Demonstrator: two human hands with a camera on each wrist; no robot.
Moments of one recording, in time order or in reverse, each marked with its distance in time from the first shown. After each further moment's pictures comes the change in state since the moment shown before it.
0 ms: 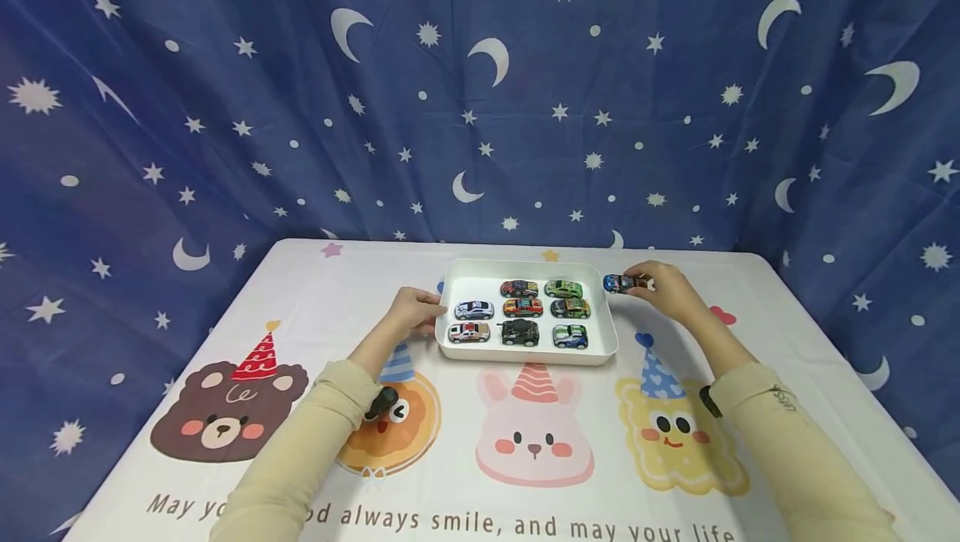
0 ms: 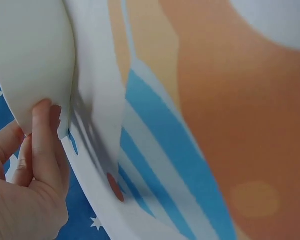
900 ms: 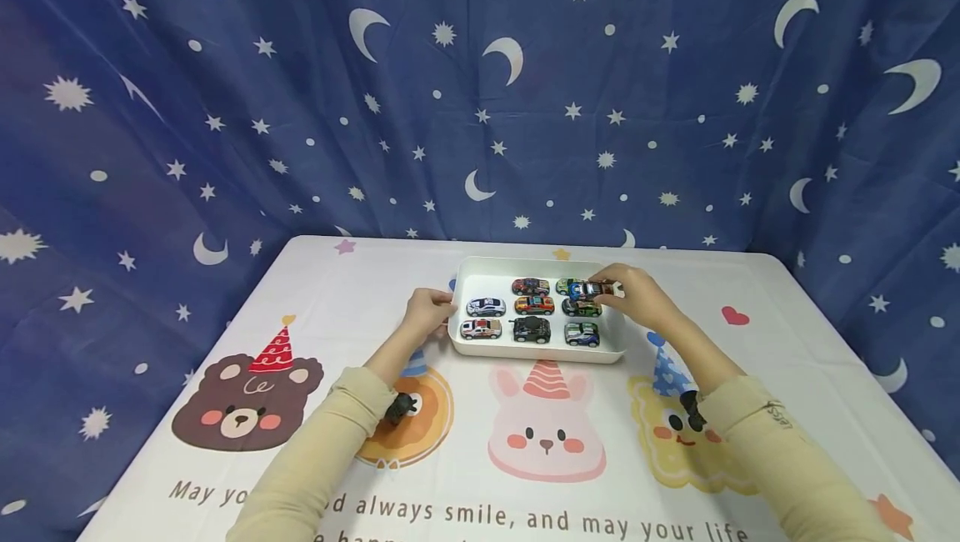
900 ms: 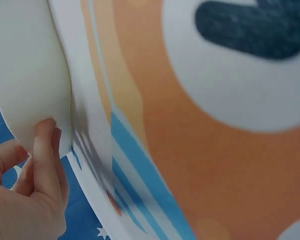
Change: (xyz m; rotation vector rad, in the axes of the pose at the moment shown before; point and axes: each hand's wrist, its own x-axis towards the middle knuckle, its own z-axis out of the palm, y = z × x) left_hand -0.009 -0.010 0.011 0.040 0.106 0.117; right_hand 0.005 -0.063 0.021 0.052 -0.014 -0.132
